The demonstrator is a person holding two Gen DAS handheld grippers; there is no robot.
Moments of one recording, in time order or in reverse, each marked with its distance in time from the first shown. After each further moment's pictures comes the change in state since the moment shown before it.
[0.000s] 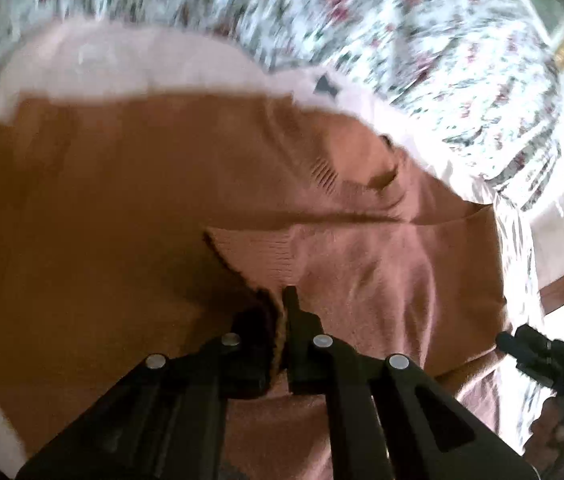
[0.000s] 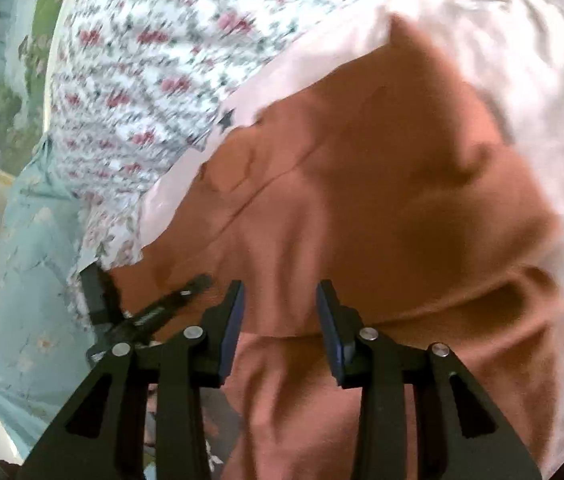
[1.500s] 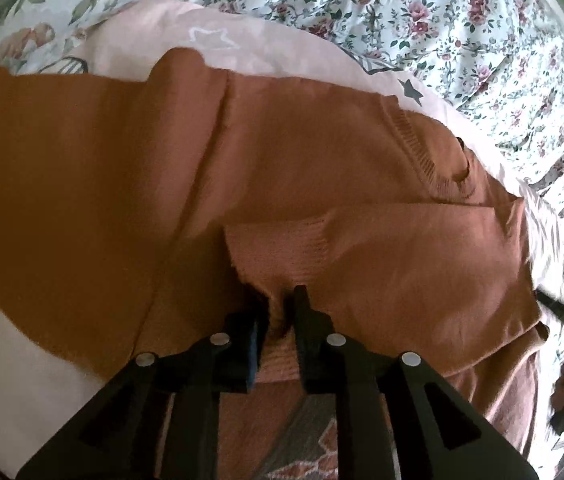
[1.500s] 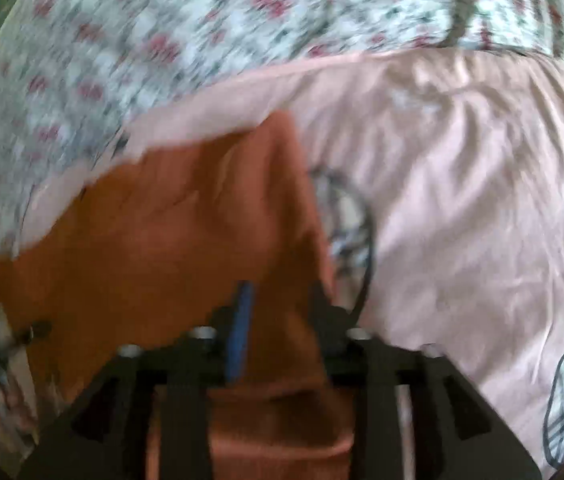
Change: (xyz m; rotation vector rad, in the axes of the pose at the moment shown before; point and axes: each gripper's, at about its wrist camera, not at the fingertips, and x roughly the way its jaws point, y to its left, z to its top) left arm -0.023 0.076 -0.027 -0.085 0.040 0.134; right arm 0.022 -0.023 0.034 -0.280 -0.016 -0.452
